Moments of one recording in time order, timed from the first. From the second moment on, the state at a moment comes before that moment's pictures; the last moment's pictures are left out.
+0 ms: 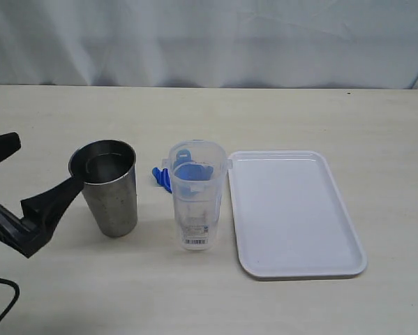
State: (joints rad) left arm -0.05 1.30 -0.10 0.61 -1.05 -0.19; right arm 0.01 0.00 0.00 0.01 0.33 -0.01
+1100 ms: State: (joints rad) left arm -0.05 1.95 -0.35 0.73 -1.21 -0.06; right arm 0.01 0.00 0.00 0.01 0.33 -0.01
